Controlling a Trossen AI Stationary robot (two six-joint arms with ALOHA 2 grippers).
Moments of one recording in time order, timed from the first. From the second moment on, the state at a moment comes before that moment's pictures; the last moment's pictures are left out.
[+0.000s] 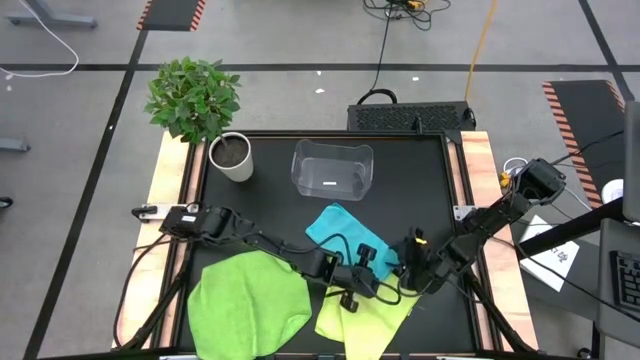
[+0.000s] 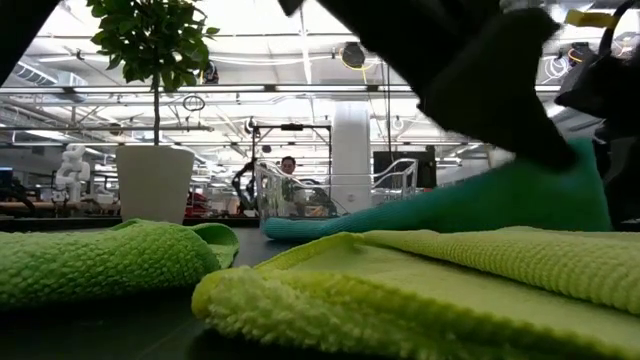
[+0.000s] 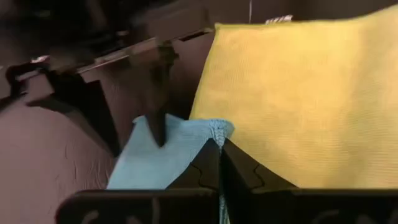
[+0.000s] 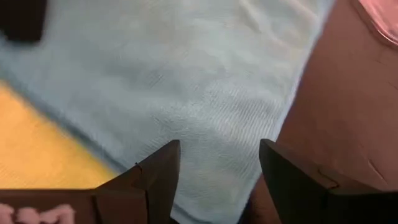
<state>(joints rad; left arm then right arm) -0.33 2.34 1.85 -0.24 -0.24 0.31 0.74 1.37 0.36 -0.03 0.67 0.74</state>
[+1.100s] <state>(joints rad) -0.30 2.24 1.85 -0.30 -0.30 0.26 0.85 1.41 0.37 0.11 0.68 0.57</state>
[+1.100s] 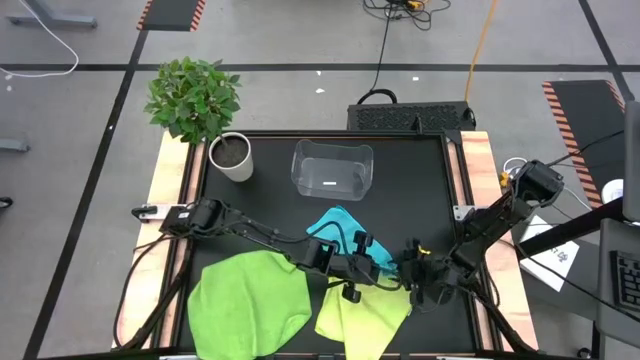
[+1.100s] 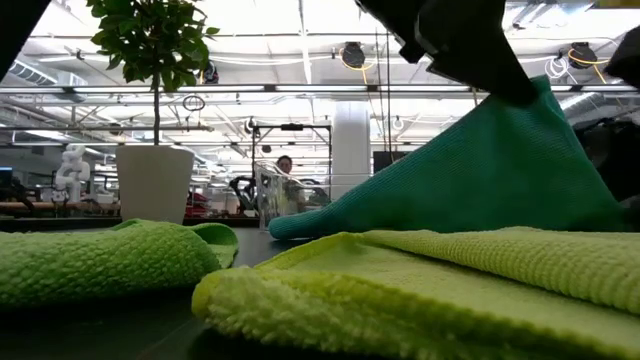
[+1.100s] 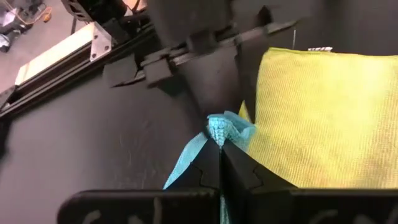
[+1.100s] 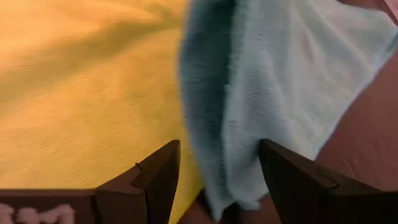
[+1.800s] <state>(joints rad) -0.35 2.24 1.85 -0.42 -0.34 0.22 0.77 1.35 0.39 0.10 0.68 0.48</state>
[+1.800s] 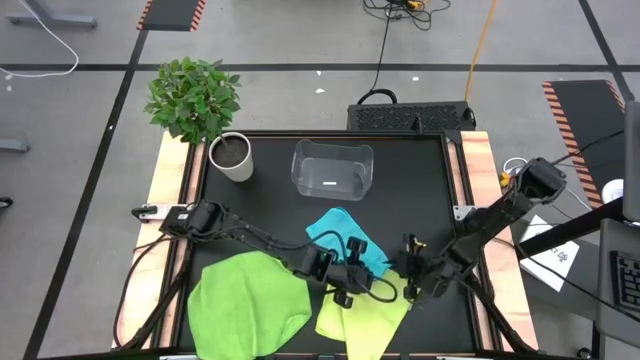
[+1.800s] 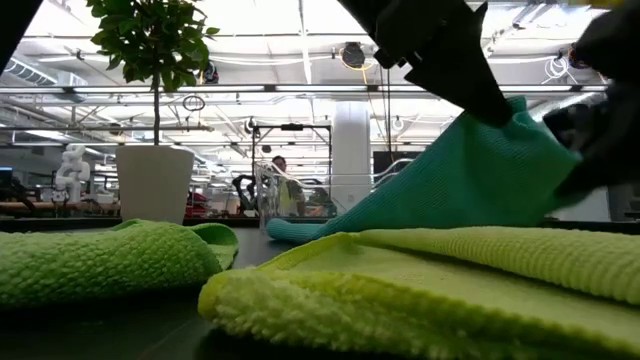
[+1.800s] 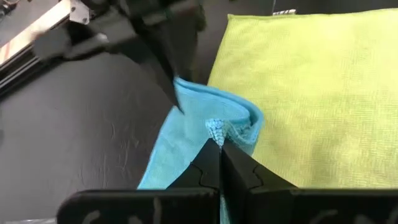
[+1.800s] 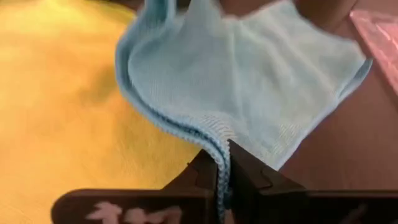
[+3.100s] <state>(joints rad) -0.09 1.87 1.85 -0.67 -0.16 0.38 0.44 0.95 0.91 -0.84 0.60 0.34</state>
